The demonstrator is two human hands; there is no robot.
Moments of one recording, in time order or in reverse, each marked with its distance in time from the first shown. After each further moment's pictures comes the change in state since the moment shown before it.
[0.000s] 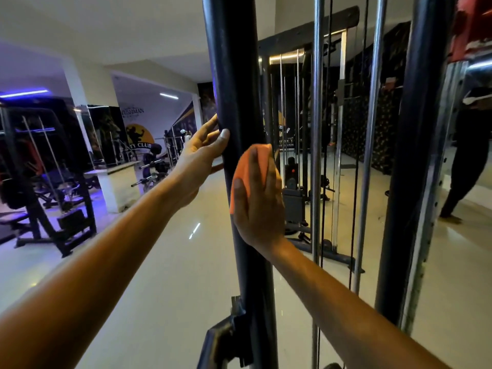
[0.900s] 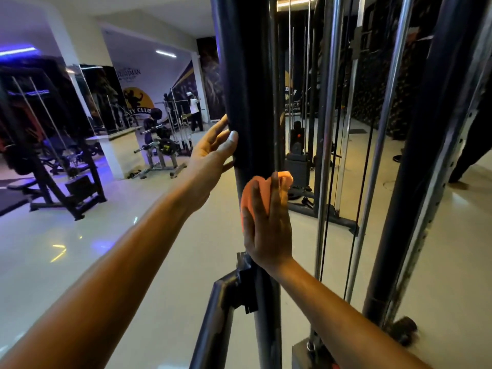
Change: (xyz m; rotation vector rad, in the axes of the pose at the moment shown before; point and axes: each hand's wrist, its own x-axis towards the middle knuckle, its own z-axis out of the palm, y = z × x) left_hand -0.057 -0.067 0.017 -0.040 -0.004 -0.117; right_hand -0.140 0.050 0.016 -0.190 -0.127 -0.059
